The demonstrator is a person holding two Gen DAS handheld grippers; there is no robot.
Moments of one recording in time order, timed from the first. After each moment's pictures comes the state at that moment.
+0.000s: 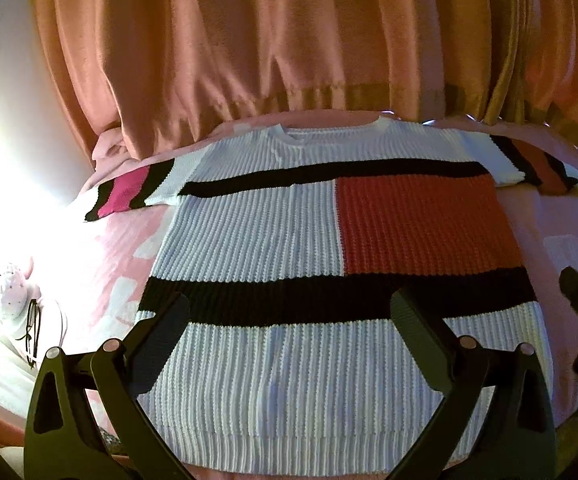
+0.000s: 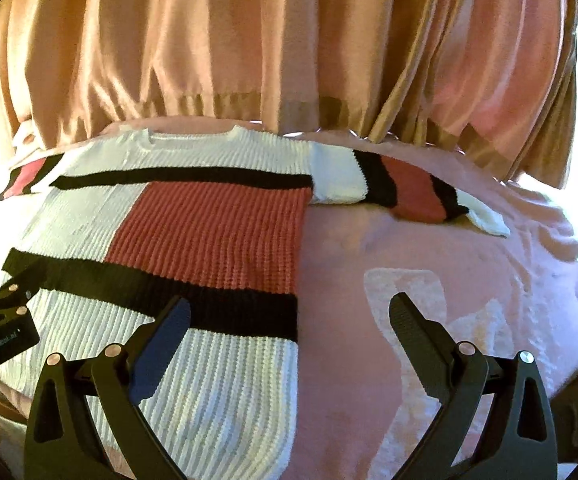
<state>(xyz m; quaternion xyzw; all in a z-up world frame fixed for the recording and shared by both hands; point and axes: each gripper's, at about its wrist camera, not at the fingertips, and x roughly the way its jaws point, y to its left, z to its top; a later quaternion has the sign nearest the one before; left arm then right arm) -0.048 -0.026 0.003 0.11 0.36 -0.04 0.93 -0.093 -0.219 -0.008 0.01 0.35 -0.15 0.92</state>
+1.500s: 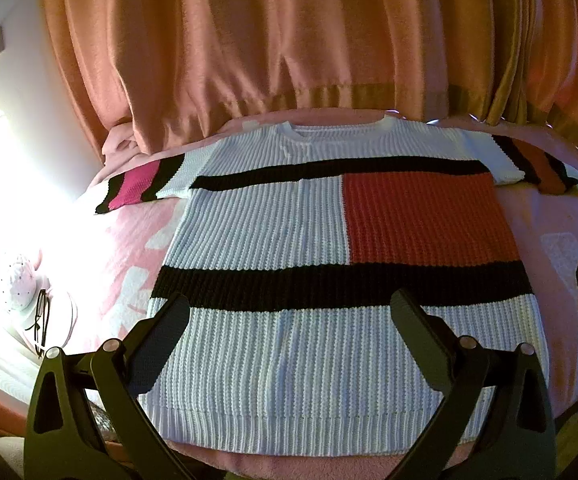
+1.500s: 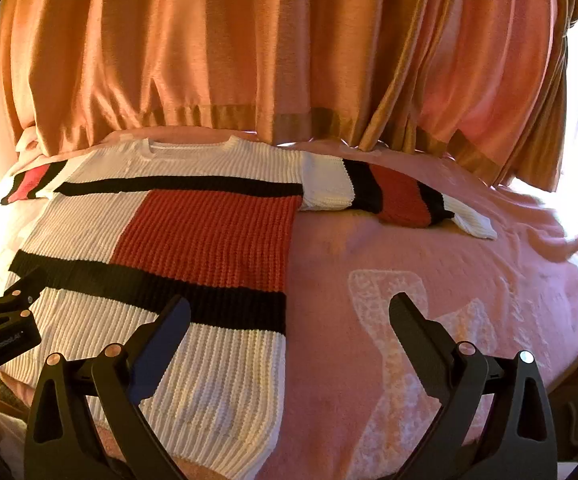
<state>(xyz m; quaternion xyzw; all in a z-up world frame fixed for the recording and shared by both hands) -0.062 -0.021 0.007 0.11 0.36 -0.03 0.93 -0.109 -0.216 0.006 0.00 0.35 -0.16 0.92</state>
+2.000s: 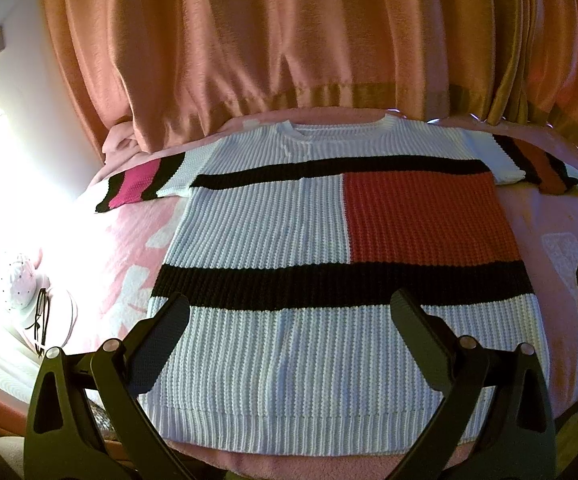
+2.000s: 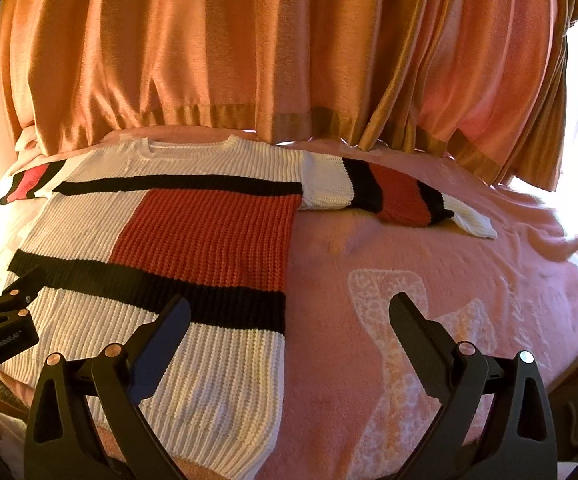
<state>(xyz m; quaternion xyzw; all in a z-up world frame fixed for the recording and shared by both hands) -0.061 -0.021 0.007 0.11 0.36 -0.03 0.93 -0.109 -0.216 0.005 0.00 0.35 -0.16 0.92</state>
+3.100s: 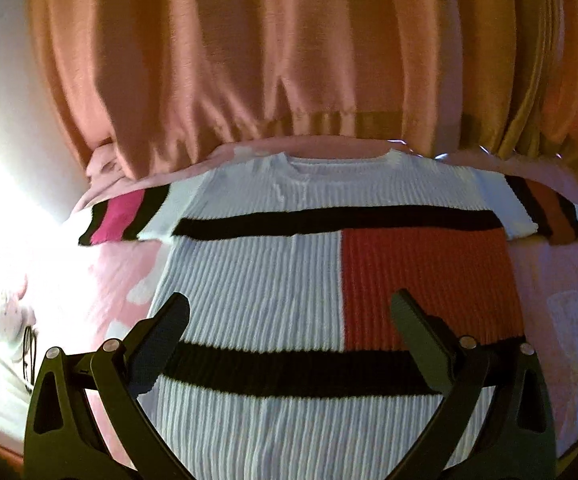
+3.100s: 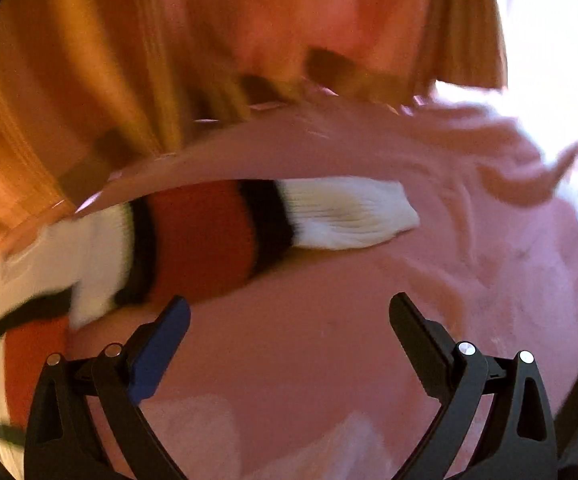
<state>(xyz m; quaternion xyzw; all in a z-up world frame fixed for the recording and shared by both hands) 0.015 -0.040 0.029 0.09 0.35 -0.04 0.93 -0.013 -0.549 -0.030 0.21 0.39 -0.29 0.85</state>
